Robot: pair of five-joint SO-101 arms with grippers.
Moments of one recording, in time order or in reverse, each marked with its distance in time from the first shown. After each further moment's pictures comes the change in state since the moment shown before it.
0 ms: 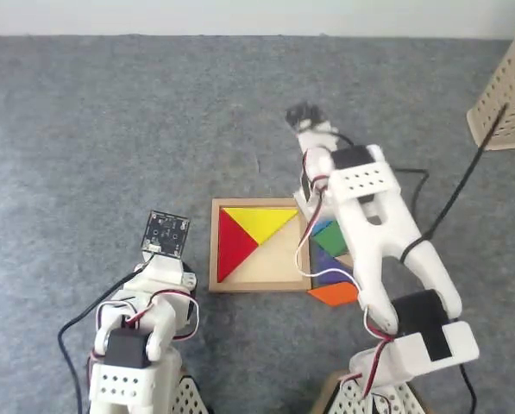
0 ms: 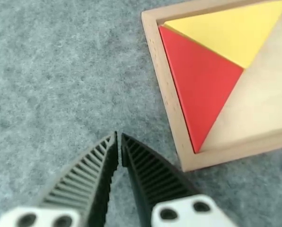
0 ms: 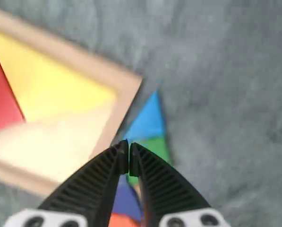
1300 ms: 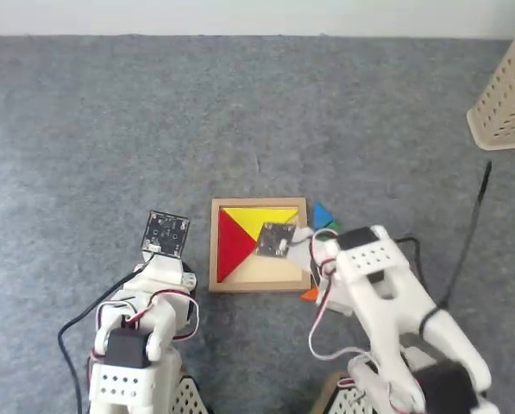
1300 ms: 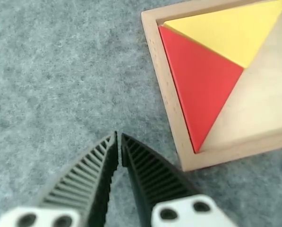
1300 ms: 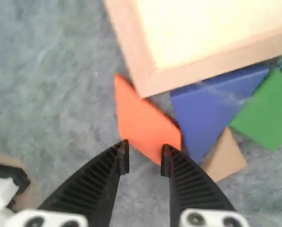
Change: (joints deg) left arm 0.0 0.0 0.0 0.0 0.0; right arm -3.3 -20.2 37.9 -6.2 38.7
